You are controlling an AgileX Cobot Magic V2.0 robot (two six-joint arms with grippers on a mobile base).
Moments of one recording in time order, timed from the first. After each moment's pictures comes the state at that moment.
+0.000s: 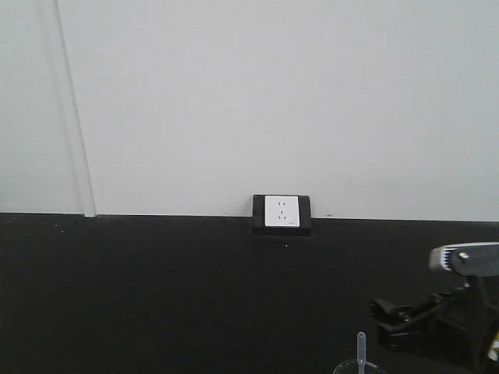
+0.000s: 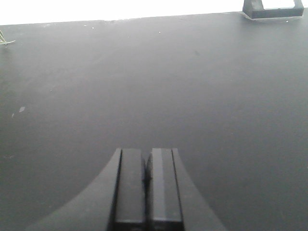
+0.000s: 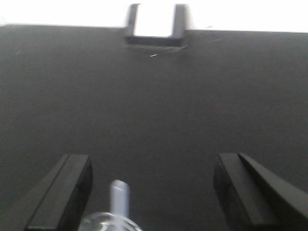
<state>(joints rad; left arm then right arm) -0.07 -0.01 0.03 -0.02 0.01 0.05 0.28 1.27 -0.70 -0.04 -0.01 0.13</state>
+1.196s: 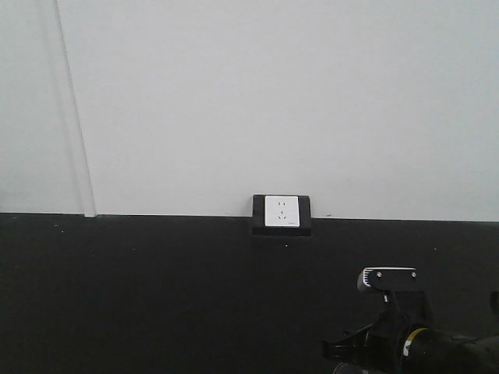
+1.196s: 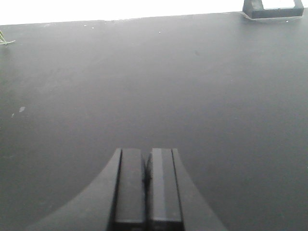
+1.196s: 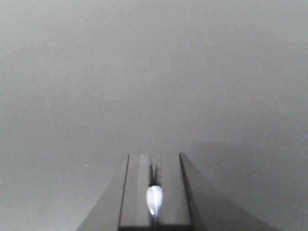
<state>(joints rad) -0.07 -0.01 0.03 -0.02 0.01 0.05 0.33 1.59 -0.79 0.07 -0.03 0.13</state>
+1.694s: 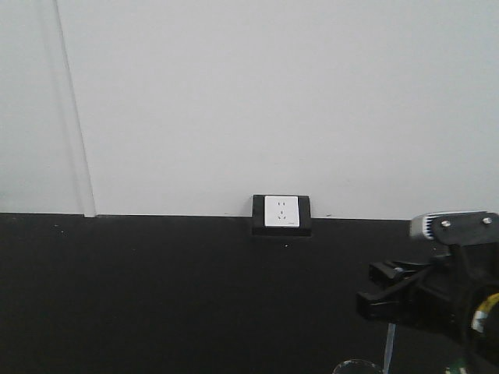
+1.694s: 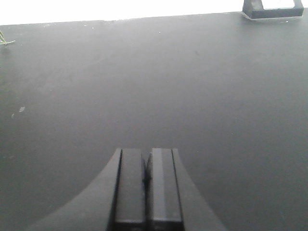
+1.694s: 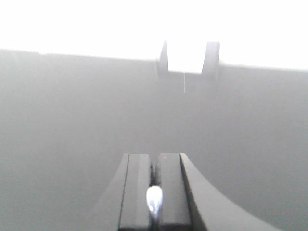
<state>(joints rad) -0.07 -0.01 0.03 -0.02 0.01 0.05 0.33 1.17 -0.74 -0.03 -0.04 0.13</state>
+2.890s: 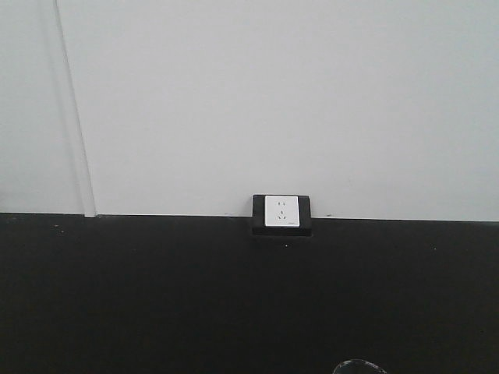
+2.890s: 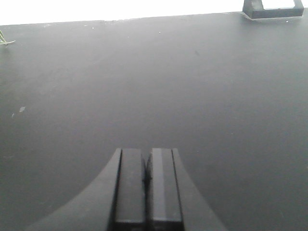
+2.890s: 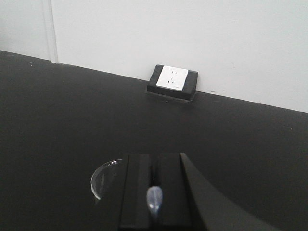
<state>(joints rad) -0.07 -0.01 0.03 -0.02 0.01 0.05 0.32 0.43 -0.28 -0.08 0.10 0.00</state>
